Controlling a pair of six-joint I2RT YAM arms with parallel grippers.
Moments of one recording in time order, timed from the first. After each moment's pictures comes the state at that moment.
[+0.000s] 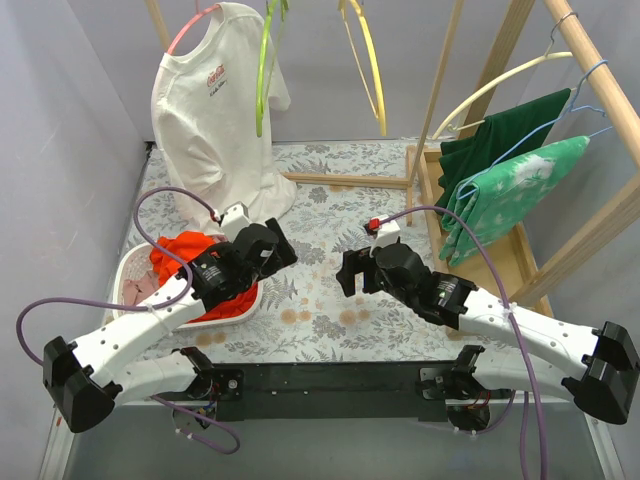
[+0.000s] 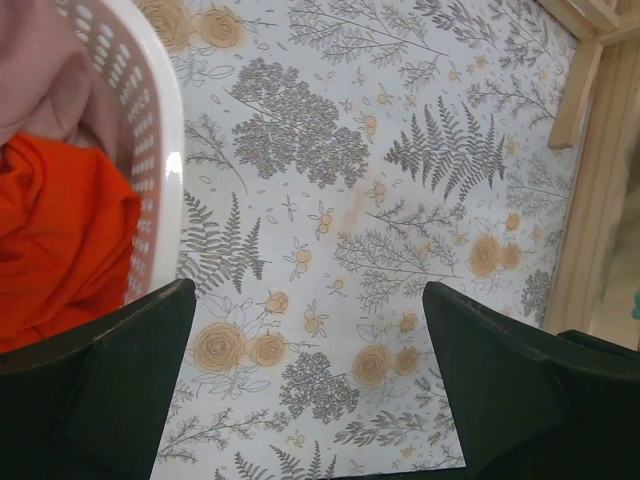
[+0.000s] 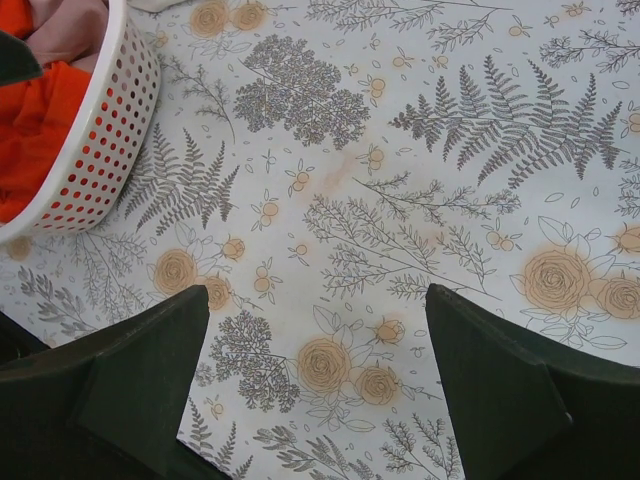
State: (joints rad) left arm -0.81 1.05 0.92 -0.64 -0.48 -1.04; right arm 1.01 1.02 0.72 -0.22 0.30 0.47
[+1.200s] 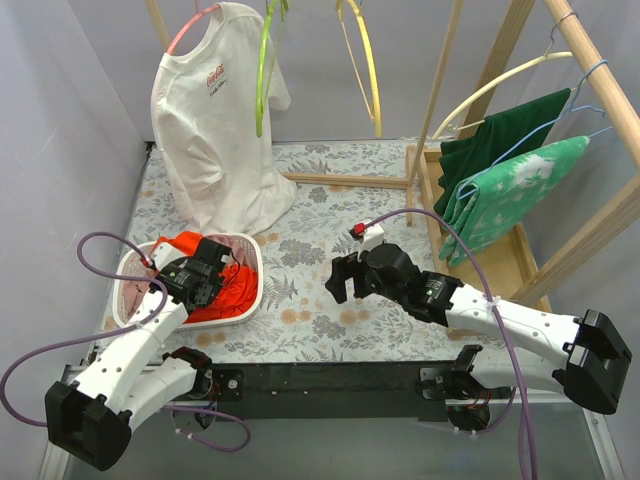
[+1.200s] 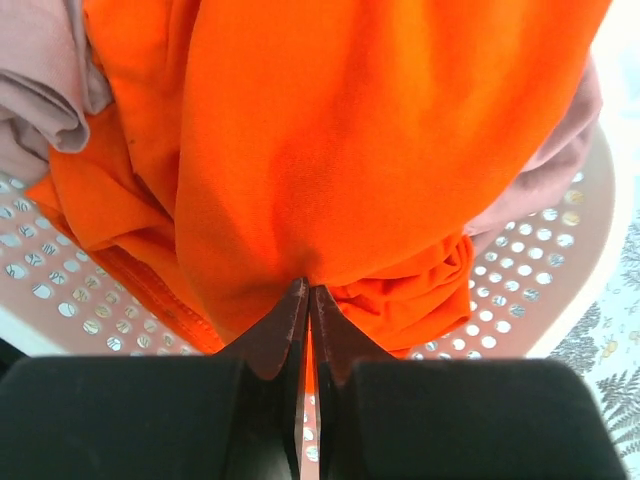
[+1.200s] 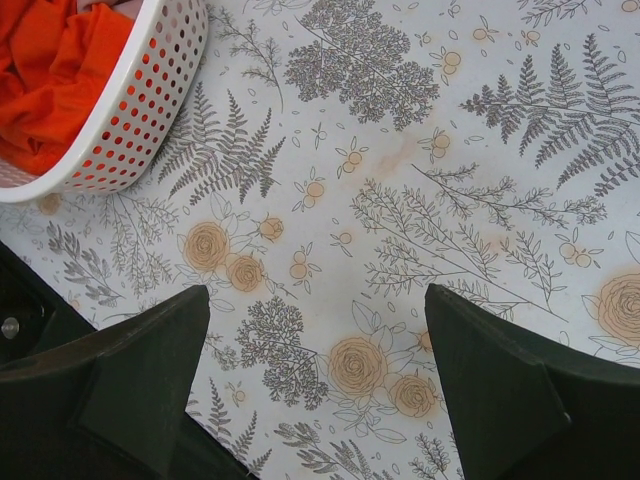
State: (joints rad) left arm -0.41 0.91 0.73 -0.99 -0.58 -1.34; right arm 1.01 1.11 0.70 -0.13 0.17 0.44
